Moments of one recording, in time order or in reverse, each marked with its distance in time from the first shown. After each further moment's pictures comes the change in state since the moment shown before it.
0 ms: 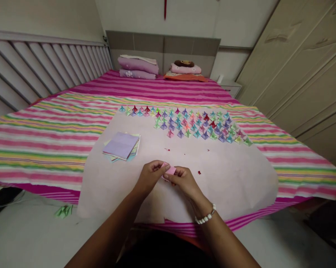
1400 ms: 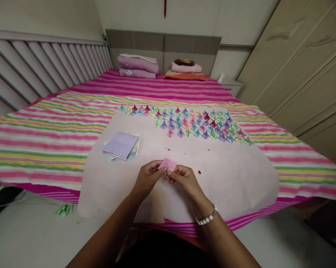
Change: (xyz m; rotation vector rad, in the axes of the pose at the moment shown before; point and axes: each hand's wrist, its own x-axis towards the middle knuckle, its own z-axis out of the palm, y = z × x) left_hand -0.005 -0.006 -0.005 -0.118 -0.059 0.096; right_hand -0.002 -0.004 -0.001 0.133 0.005 -0.002
